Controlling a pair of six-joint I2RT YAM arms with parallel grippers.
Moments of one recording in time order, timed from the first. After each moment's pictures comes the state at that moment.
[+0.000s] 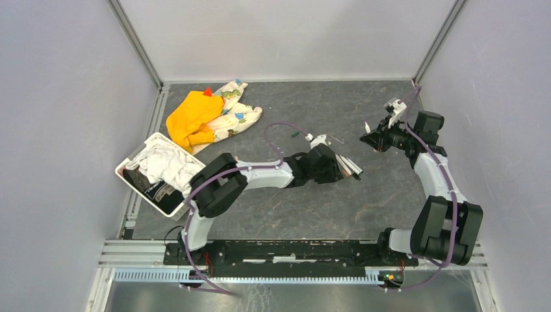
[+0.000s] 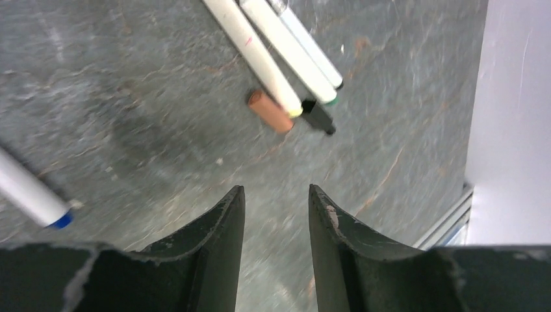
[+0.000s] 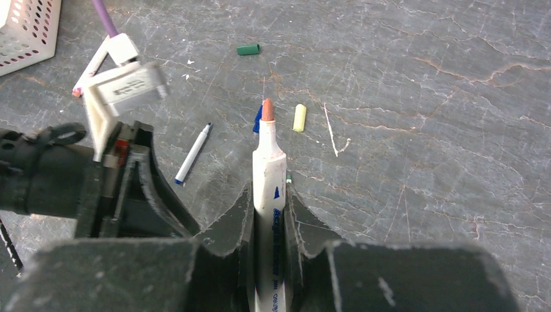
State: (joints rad) left arm -1.04 2.03 1.32 0.04 -0.07 -0.99; right arm -0.25 1.31 0.85 -0.17 -0.98 -0.33
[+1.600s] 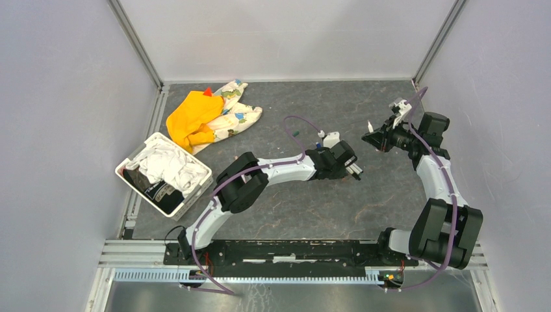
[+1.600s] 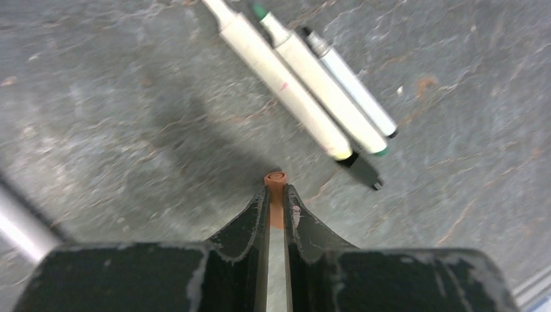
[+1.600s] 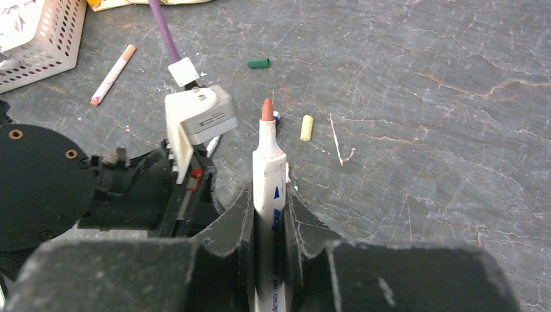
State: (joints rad) left arm -1.07 2.30 1.74 -0.32 -0.23 -1.00; right arm -0.29 1.29 0.84 -0.14 -1.05 -0.30
